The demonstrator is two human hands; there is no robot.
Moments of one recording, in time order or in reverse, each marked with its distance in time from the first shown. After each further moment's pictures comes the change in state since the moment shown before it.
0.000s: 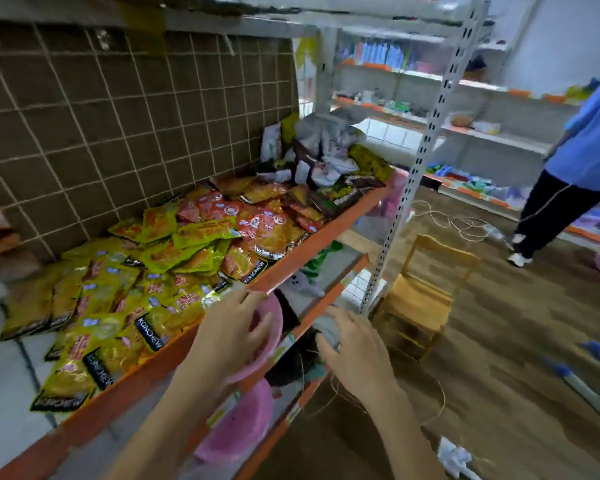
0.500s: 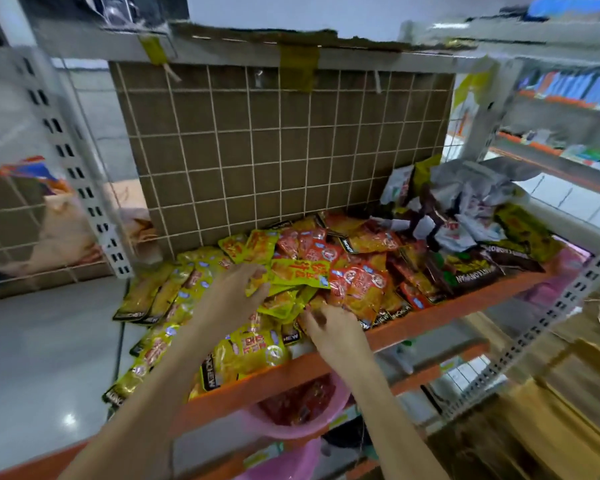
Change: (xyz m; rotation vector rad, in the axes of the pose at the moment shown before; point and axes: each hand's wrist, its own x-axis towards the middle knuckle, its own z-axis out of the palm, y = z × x) left_hand 0.058 -0.098 -0.053 -0.081 0.180 -0.540; right_hand 0.179 -0.078 0.058 0.252 -0.284 -0.306
